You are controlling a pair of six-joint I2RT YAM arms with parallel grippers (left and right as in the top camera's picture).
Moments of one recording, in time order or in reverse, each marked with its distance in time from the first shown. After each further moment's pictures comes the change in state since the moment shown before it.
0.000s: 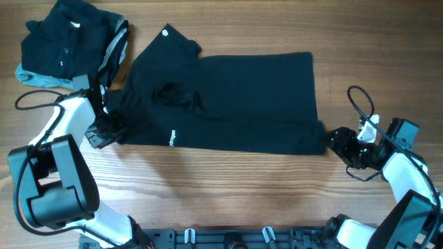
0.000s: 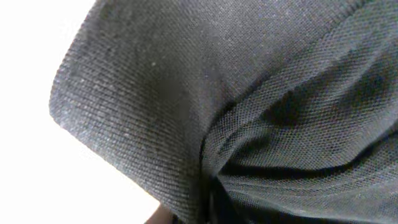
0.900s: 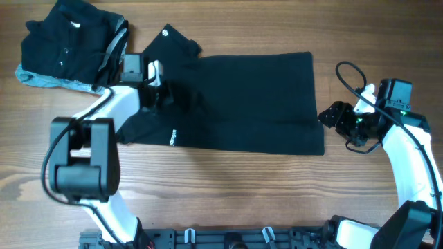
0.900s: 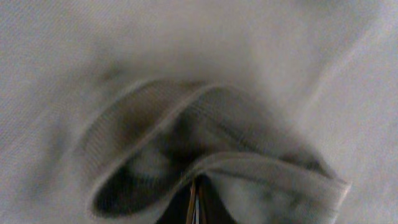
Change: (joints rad) left arm -0.319 0.140 0.074 0.467 0.352 0.000; right arm 0.235 0.006 0.343 -0.309 0.264 0.125
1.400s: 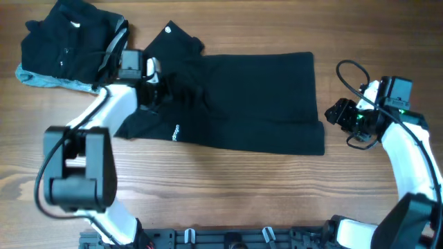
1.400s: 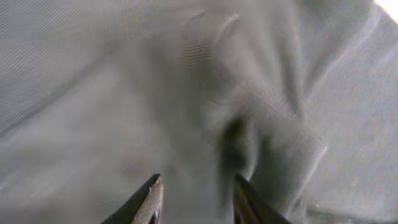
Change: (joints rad) left arm 0.021 -0.092 0.024 -0.149 -0.019 -0.060; right arm 0.000 0.055 -0.004 0.096 0.108 0.015
